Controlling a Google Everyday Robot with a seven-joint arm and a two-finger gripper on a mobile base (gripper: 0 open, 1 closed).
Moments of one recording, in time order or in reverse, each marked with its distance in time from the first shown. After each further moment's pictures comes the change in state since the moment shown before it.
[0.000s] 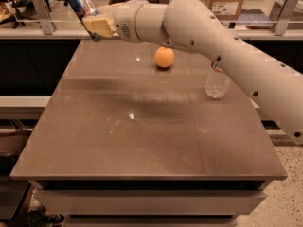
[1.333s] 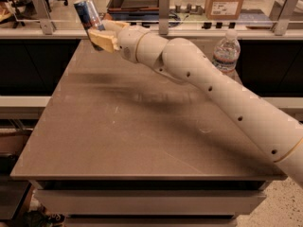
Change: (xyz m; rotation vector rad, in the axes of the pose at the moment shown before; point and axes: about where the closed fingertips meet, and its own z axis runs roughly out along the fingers) arm 0.044 -0.014 0.016 0.059 -0.184 0.060
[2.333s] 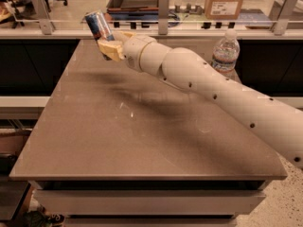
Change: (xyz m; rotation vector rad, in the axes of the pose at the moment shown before) arm 0.028 -0.007 -0.024 0.113 0.106 -0.017
